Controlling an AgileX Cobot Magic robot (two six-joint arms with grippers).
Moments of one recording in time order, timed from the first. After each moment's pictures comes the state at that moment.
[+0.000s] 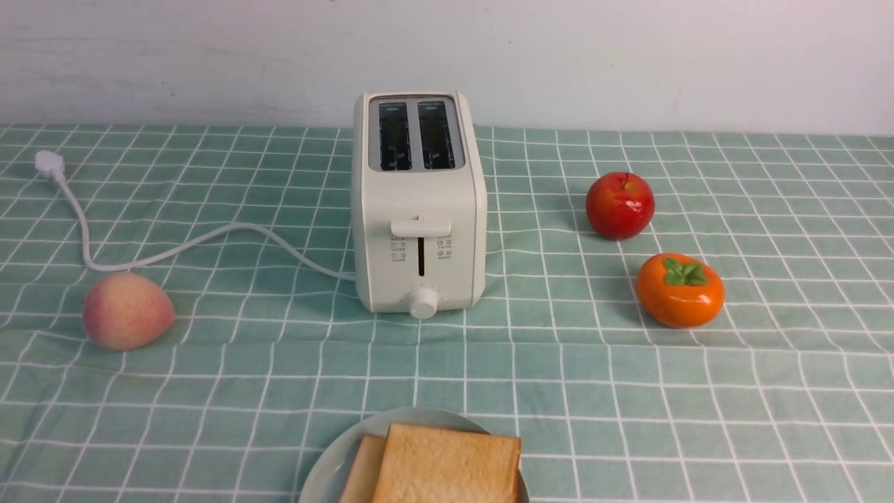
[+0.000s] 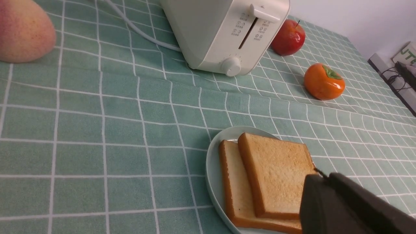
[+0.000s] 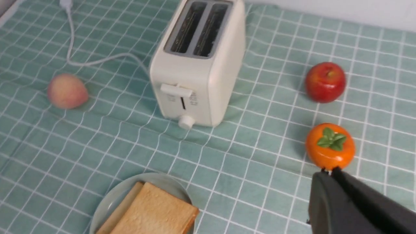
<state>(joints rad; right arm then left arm) 0.56 0.96 -1.53 -0.09 1.17 0.21 -0.50 0.06 -0.33 0.00 0.64 -0.56</state>
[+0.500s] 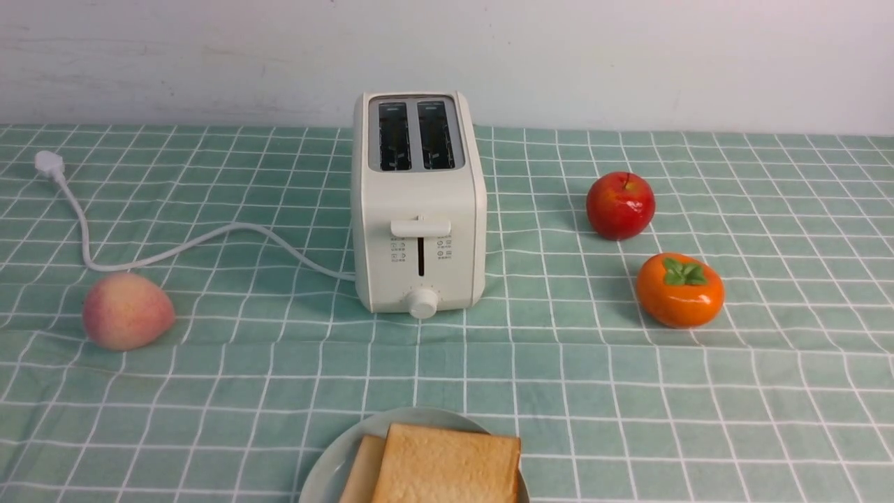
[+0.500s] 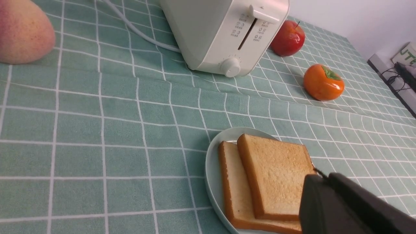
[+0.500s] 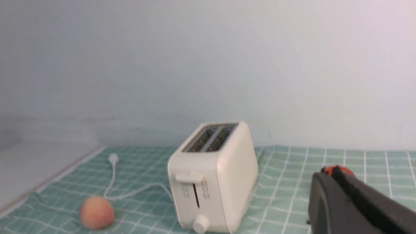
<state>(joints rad) 0.56 0.04 -0.44 -0.32 0.31 0.46 -0.50 0.06 -0.33 0.00 0.63 -0.56</state>
